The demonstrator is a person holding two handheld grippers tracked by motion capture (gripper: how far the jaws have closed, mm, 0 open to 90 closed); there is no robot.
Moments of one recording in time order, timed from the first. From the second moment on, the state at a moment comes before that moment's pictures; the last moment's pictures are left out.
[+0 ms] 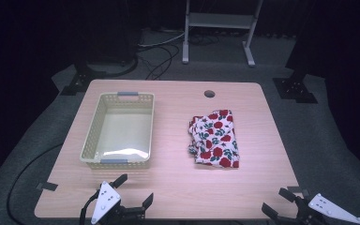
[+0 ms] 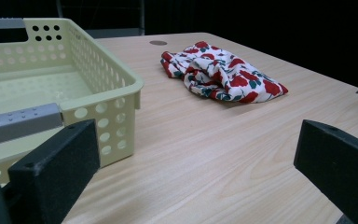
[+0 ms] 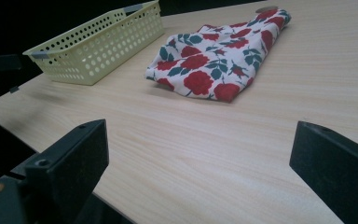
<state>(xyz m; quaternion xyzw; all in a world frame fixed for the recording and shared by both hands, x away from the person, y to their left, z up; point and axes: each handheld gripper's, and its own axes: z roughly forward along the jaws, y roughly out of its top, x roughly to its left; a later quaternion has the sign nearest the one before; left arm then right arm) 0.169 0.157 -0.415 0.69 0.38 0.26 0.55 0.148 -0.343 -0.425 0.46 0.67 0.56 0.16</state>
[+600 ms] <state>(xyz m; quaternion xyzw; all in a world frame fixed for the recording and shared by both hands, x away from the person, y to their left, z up) 0.168 0.160 -0.415 0.68 0.39 0.26 0.56 0.178 -0.343 -0.407 0.46 0.68 0.55 0.17</state>
